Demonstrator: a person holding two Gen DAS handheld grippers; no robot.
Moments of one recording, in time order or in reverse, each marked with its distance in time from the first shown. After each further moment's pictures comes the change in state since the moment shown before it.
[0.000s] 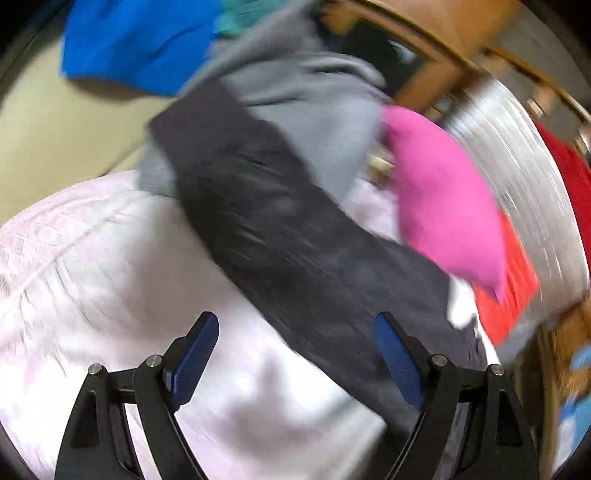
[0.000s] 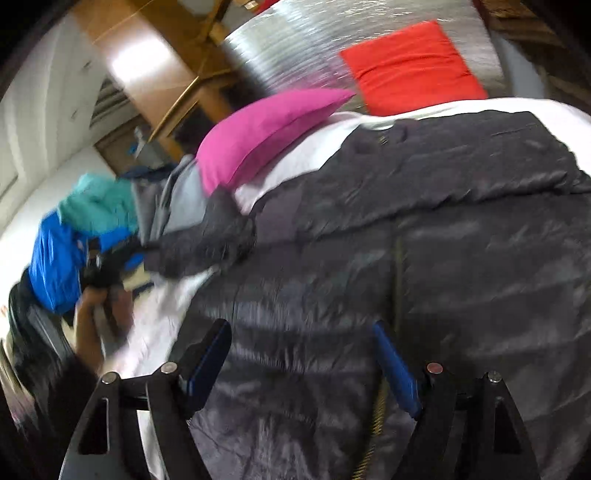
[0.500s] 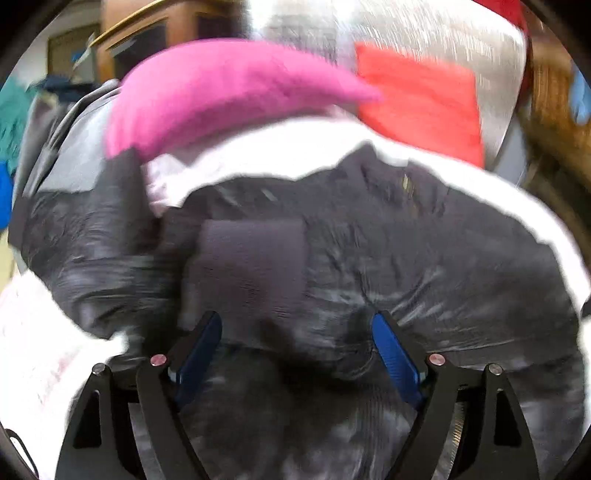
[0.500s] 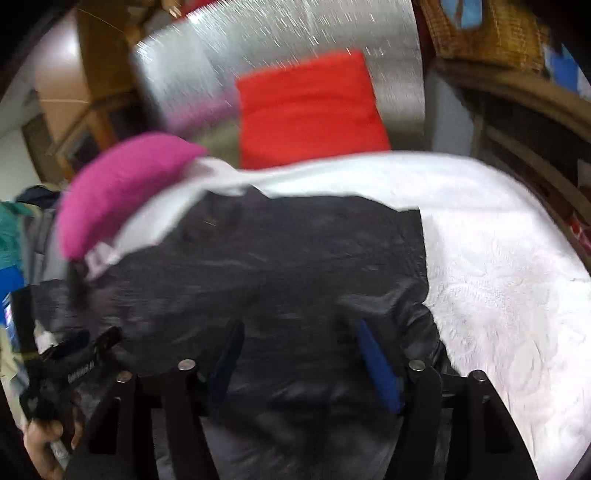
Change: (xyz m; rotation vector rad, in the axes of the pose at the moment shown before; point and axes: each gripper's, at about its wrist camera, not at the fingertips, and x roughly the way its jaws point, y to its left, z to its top) left arm 0.039 -0.254 -0.240 0.702 0.022 0.058; right arm -0.044 -0.145 0.148 -0.026 -0.058 -0.379
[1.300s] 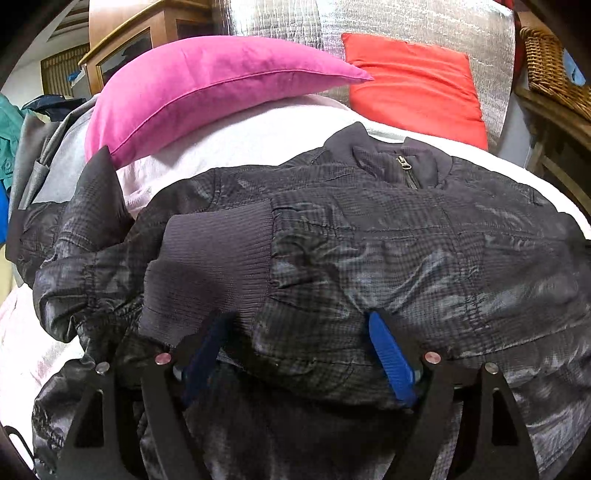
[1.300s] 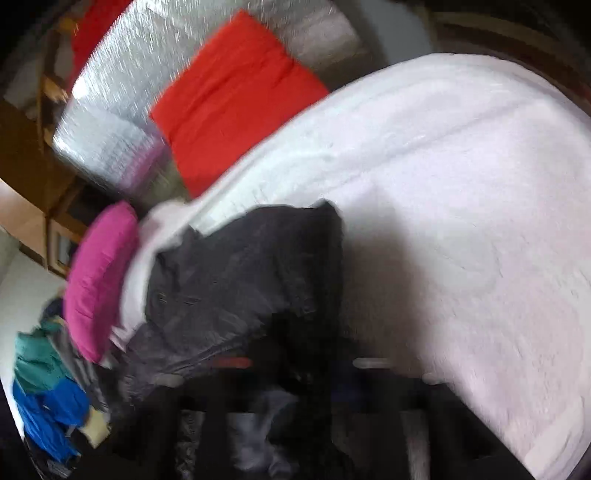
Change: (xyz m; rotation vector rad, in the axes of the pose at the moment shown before) left arm 0.049 -0.041 -0.018 0.102 0.005 0.092; right arm 0.111 -0.147 0.052 0.389 0.188 0.139
